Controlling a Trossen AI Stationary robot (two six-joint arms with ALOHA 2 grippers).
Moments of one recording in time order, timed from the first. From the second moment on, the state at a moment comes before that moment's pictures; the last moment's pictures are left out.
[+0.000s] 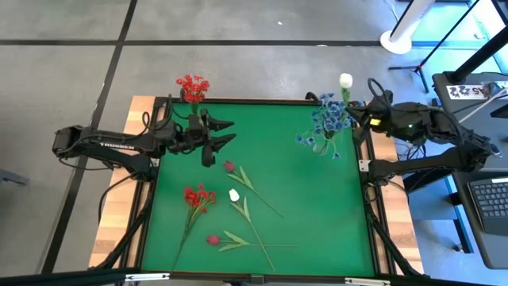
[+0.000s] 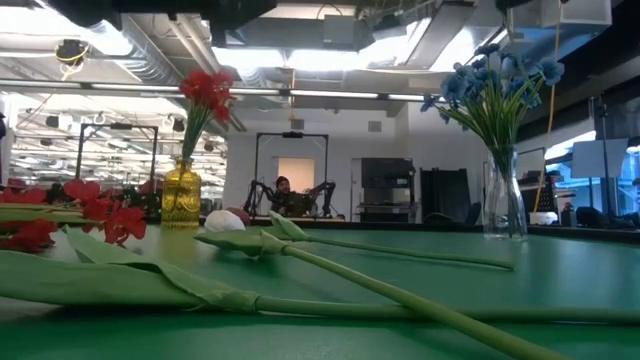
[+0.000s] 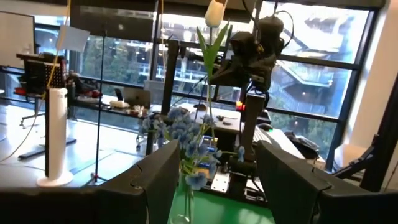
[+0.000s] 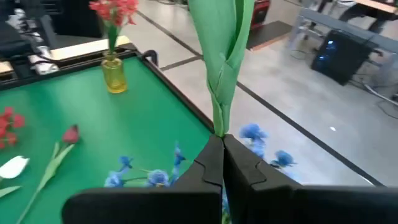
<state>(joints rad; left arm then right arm) 0.11 1.04 0.59 0.63 -0.15 -0.13 -0.06 0.76 1.27 -0.98 0.57 0.18</state>
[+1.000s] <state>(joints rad) 0.11 1.04 0.59 0.61 -0.15 -0.13 -0.06 0.56 0.75 -0.52 0.69 0.05</state>
